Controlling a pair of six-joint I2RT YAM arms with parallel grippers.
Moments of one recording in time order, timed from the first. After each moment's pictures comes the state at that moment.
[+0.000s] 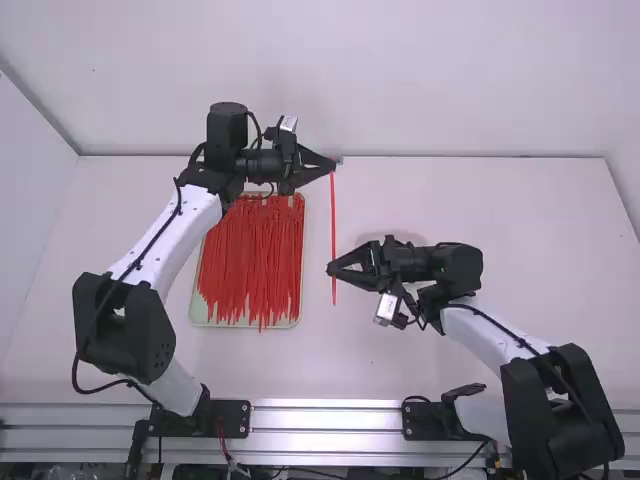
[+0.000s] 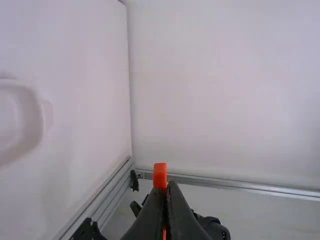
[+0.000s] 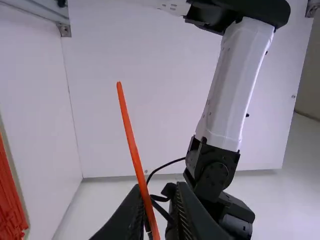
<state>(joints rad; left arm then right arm) -0.19 1.69 1.45 -0.16 1.12 -1.13 0.33 1.35 0.51 1.32 -1.36 -1.13</state>
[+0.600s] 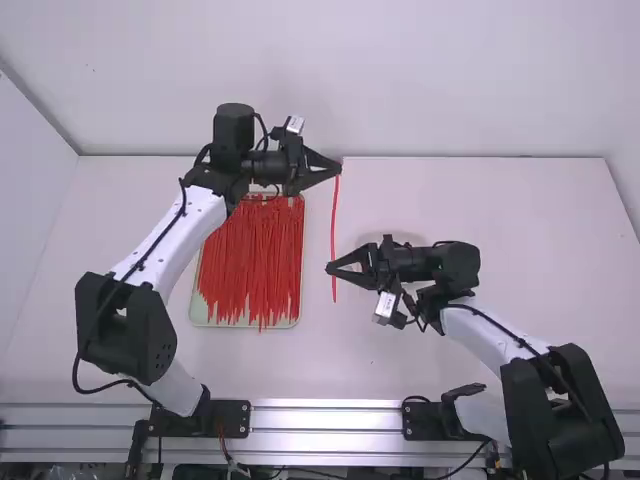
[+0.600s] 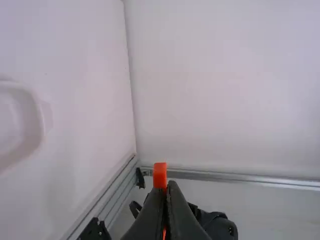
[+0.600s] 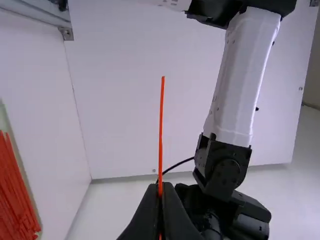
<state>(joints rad) -0.22 1.69 1.45 -0.16 1.11 -1.08 0.33 1.35 0.51 1.27 -1.35 -1.12</state>
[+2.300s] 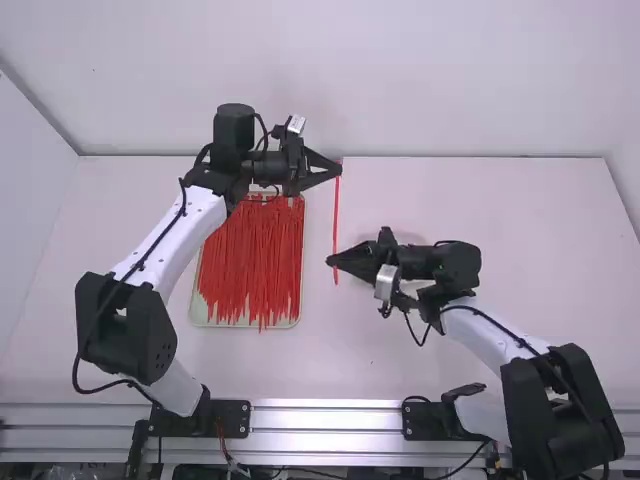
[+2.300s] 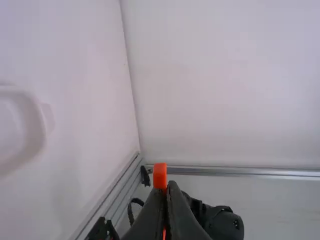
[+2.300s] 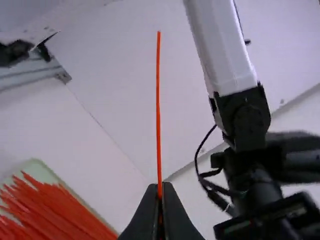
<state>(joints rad) -0.22 1.69 1.45 -0.16 1.13 -1.03 0.32 1.35 0.51 1.27 -1.28 -0.53</state>
